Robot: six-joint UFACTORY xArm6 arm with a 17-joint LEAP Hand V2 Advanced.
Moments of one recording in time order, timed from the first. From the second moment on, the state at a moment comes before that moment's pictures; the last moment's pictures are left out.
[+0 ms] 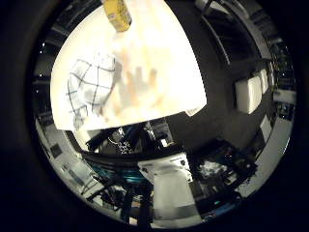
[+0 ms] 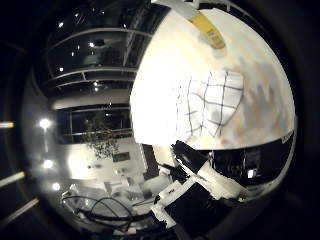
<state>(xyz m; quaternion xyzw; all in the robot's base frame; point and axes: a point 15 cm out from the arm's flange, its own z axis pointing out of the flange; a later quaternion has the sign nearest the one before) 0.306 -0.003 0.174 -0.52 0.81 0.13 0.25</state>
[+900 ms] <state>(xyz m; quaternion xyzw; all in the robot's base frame) 0.408 -0.071 0.113 -0.41 0.84 0.11 0.34</state>
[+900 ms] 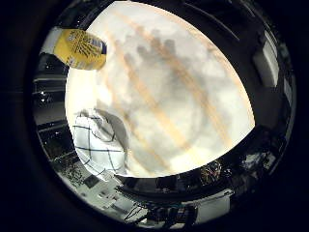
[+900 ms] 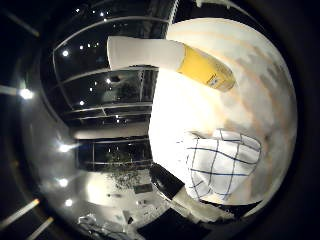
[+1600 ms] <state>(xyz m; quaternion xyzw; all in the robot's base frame) 0.503 -0.058 0.120 -0.44 0.82 0.07 0.36</state>
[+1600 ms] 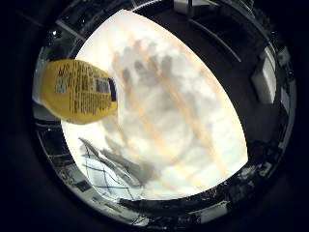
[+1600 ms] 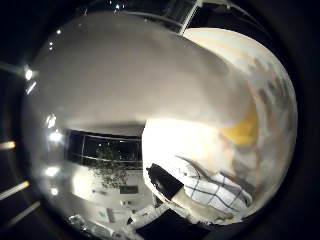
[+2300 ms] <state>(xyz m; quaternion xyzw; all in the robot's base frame) 0.541 -0.028 0.112 -0.44 0.79 0.06 0.43</state>
